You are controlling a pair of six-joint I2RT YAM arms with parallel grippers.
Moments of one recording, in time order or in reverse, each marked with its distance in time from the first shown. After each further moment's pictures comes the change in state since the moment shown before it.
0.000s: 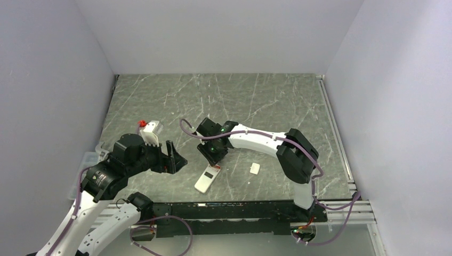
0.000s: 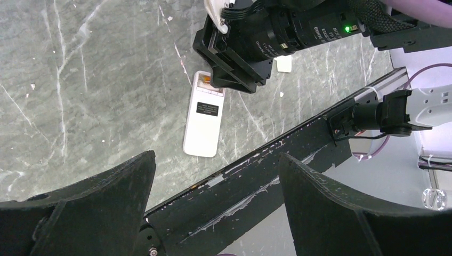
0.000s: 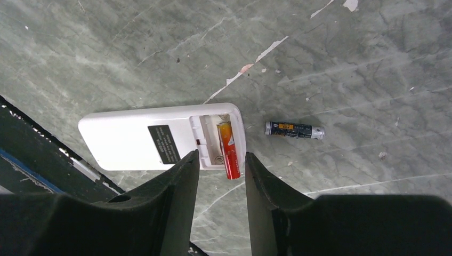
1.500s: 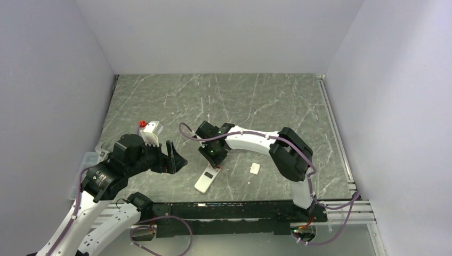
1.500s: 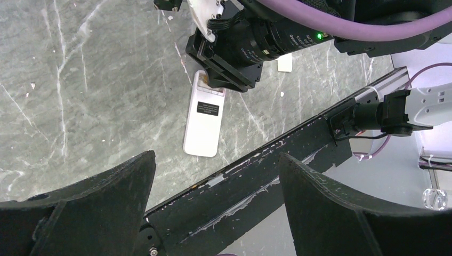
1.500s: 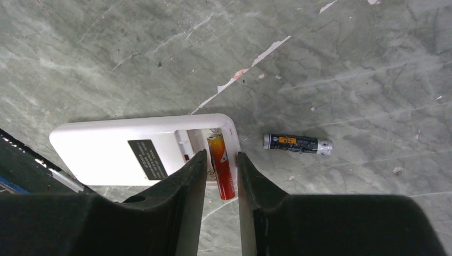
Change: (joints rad) left arm 0.000 -0.002 -0.004 0.000 0.000 0.000; right arm 0.000 0.060 -0.011 0.015 0.000 -0.003
